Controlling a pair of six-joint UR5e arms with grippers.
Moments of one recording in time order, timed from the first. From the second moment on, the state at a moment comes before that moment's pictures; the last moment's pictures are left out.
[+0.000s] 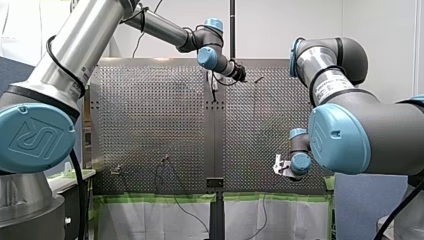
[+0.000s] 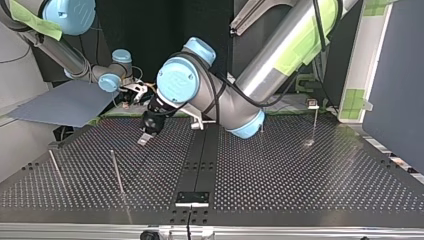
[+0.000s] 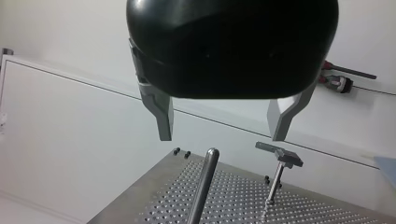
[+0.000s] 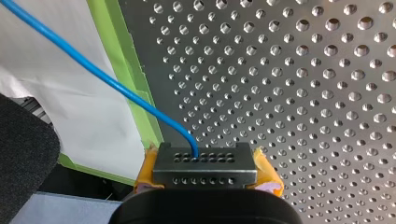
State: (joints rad) left arm -0.66 -2.02 -1.17 -3.16 -1.55 -1.86; right arm 1.77 -0.57 1.47 -0.44 1.63 1.69
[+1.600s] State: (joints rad) left arm -0.70 -2.02 -1.13 -3.28 -1.77 -1.76; right arm 1.79 -0.58 1.47 -0.43 1.63 1.69
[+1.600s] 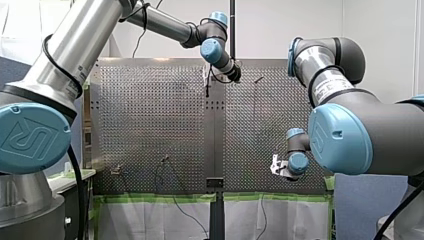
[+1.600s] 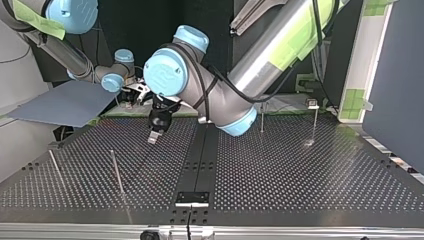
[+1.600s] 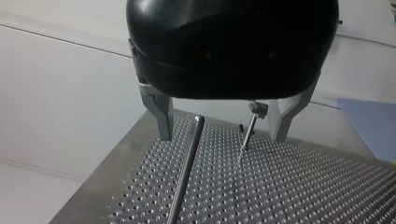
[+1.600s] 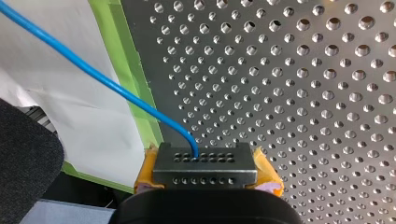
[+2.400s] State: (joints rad) left arm -0.72 -2.02 -1.13 -3.28 -1.81 -1.75; right arm 1.79 -0.58 1.47 -0.43 1.63 1.69
